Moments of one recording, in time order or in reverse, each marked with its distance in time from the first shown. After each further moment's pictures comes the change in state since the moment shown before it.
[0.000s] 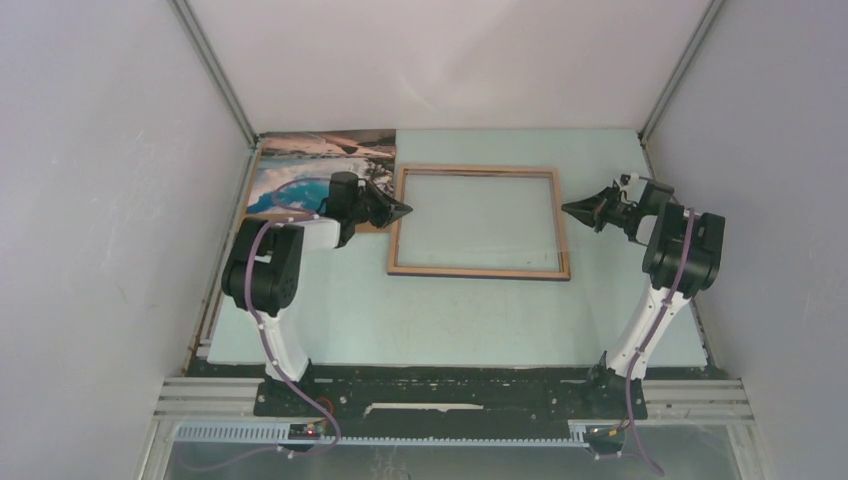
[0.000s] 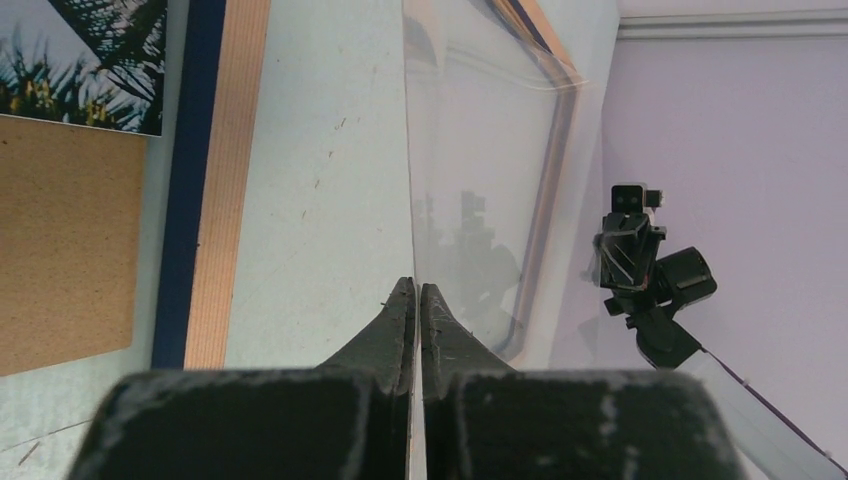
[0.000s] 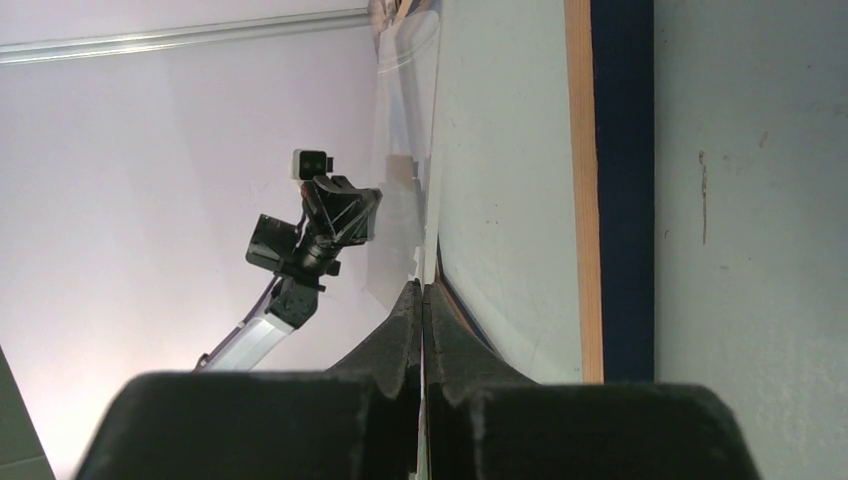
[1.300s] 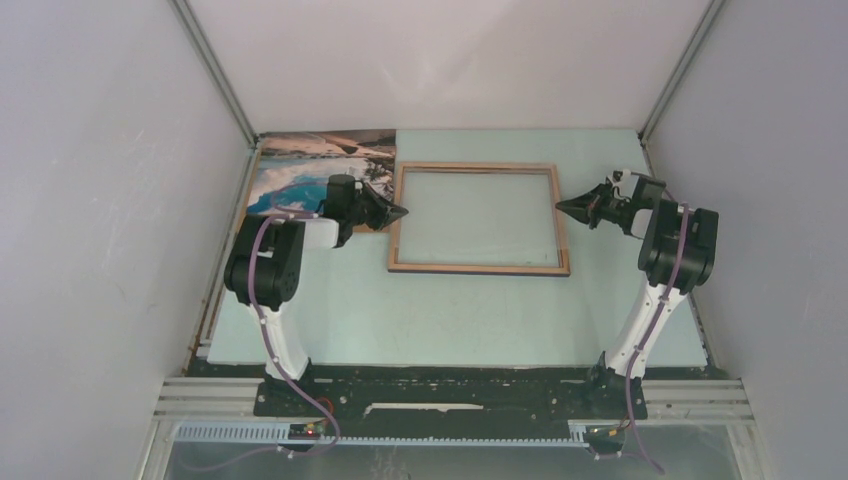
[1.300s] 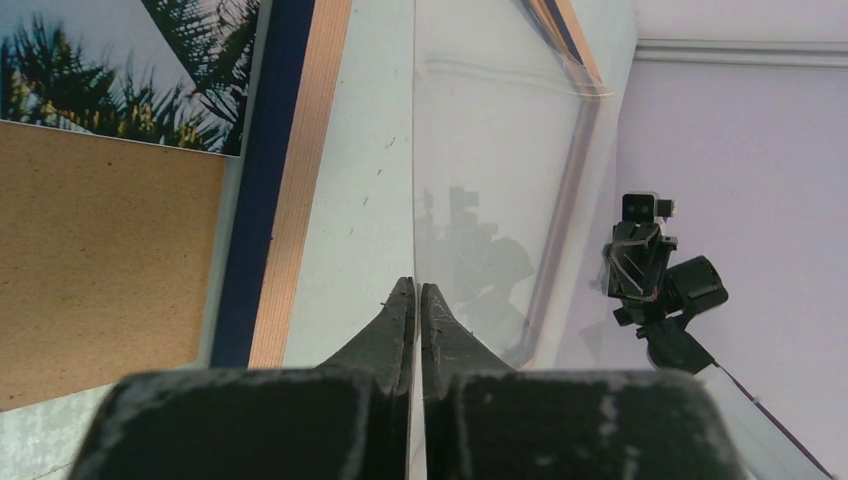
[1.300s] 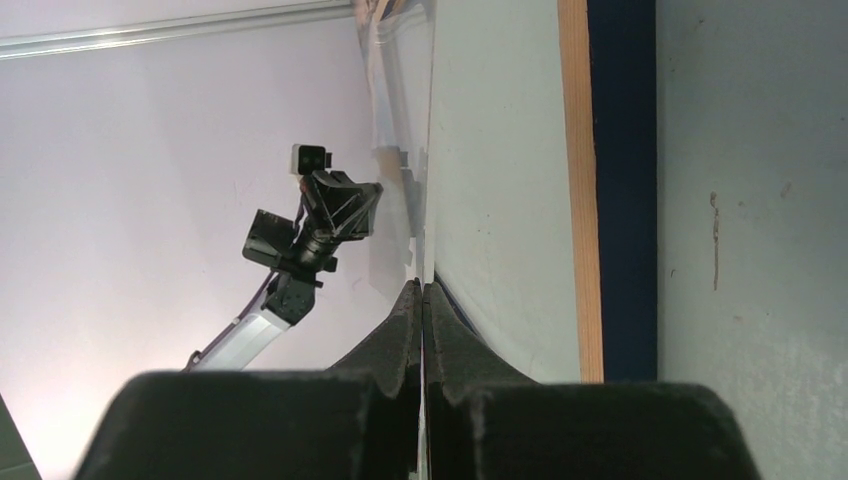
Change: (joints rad) left arm 0.029 0.046 0.000 0.014 -0.002 -0.010; right arm 0.039 0.032 0.068 -0.089 0.028 -0.045
